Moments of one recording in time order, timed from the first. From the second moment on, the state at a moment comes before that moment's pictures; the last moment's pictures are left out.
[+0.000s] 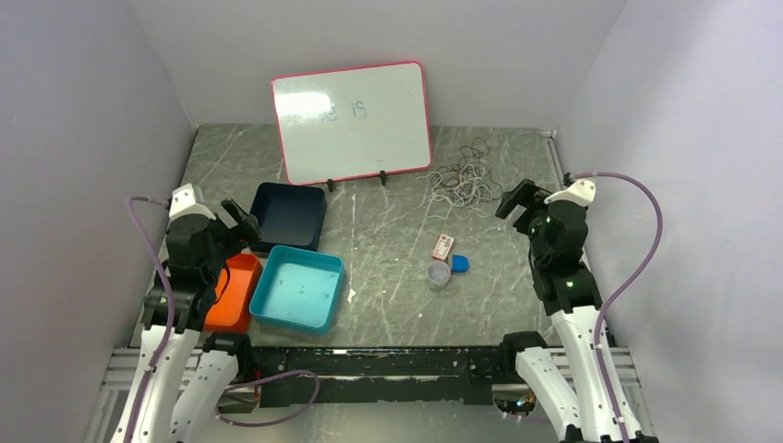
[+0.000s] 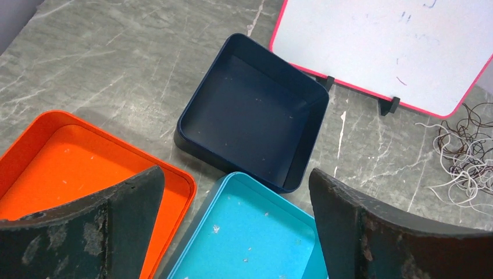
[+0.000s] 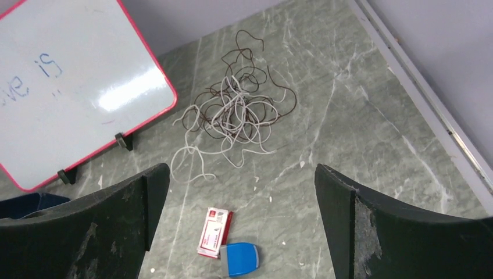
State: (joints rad) left arm -0.11 0.57 0.75 -0.58 -0.24 -0.51; right arm 0.11 0.68 0.78 -0.34 0.25 0.36
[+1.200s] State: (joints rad) left arm -0.16 1.25 0.95 -0.44 0.07 -0.42; right arm 0.09 0.79 0.78 -0.41 -0.12 0.37
